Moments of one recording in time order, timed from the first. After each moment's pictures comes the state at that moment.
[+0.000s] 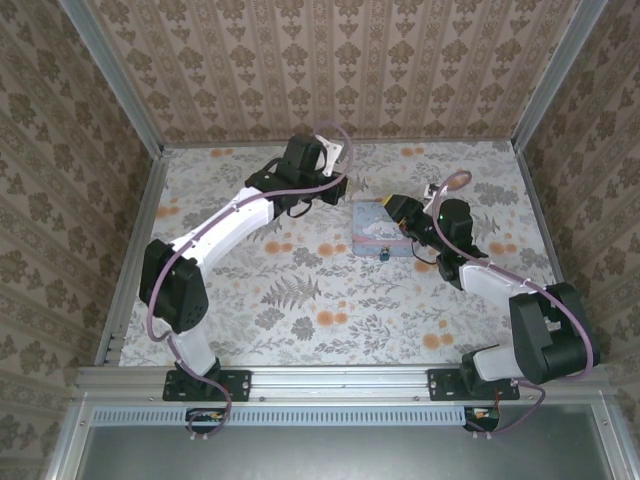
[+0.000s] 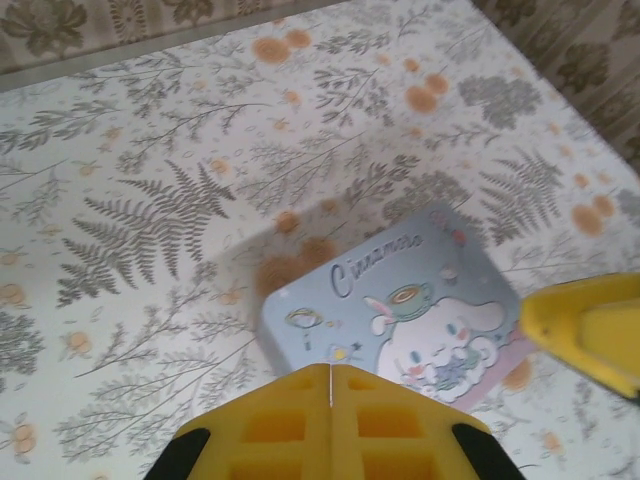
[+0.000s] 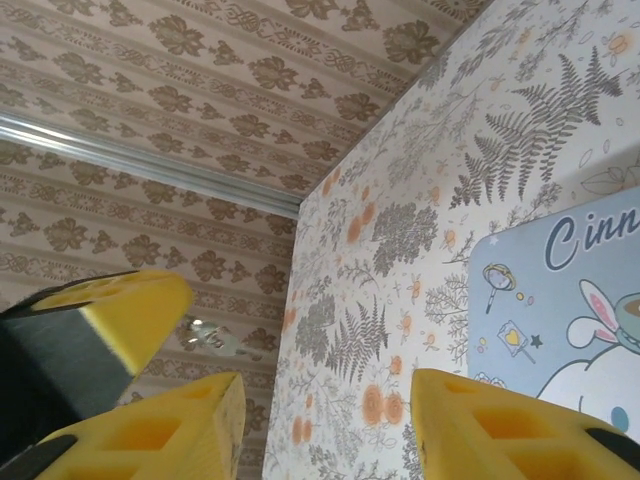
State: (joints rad) left arm -0.68 1.77 1.58 -0.45 0.19 -0.19; right arm 0.21 1.38 0.60 0.59 -0.45 1.06
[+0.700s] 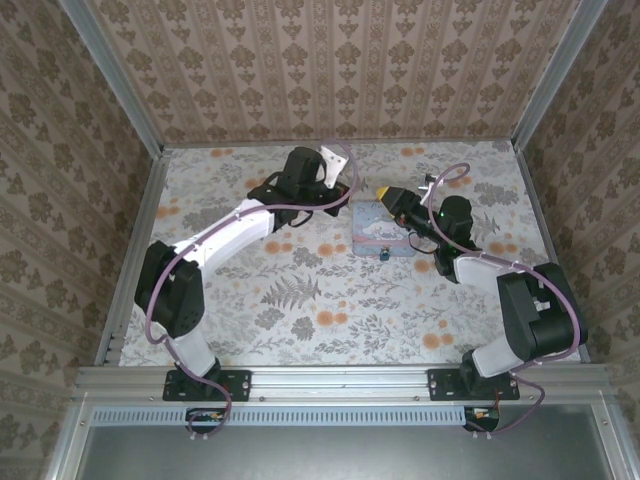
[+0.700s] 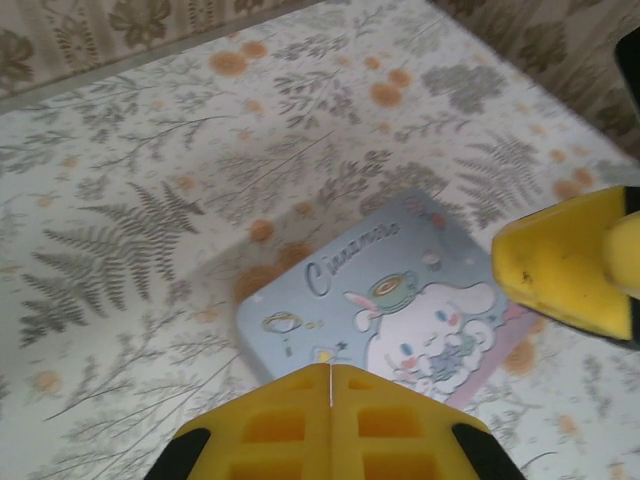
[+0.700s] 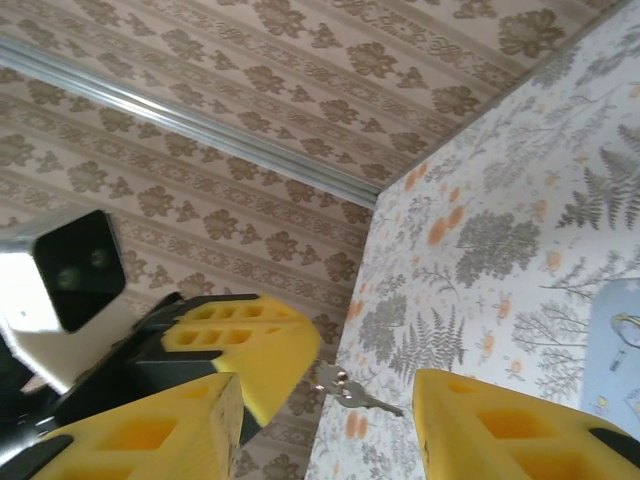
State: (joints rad) left arm -0.68 1.73 1.41 -0.24 0.28 -0.13; right arm 0.19 1.51 0.63 0.89 -0.59 1.13
